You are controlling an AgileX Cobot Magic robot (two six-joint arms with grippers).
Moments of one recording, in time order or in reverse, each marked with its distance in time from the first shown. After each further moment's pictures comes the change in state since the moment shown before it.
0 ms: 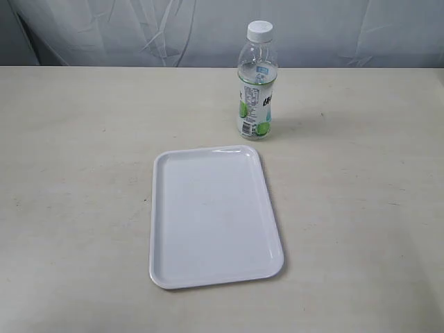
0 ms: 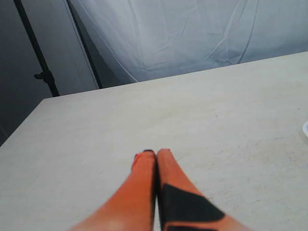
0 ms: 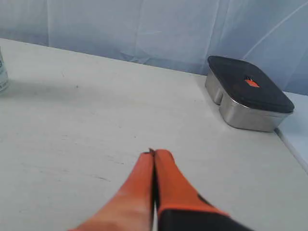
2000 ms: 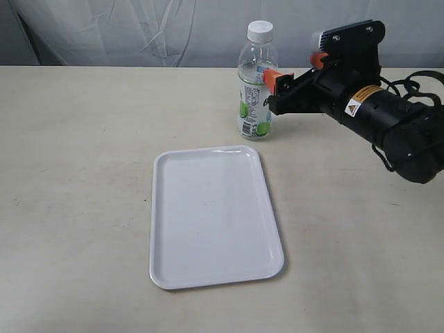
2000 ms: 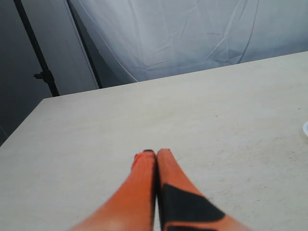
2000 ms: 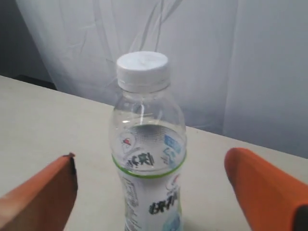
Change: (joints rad) left arm 0.000 0.000 0.000 0.000 0.000 0.000; right arm 0.462 1.731 -0.717 -0.213 -1.077 0.375
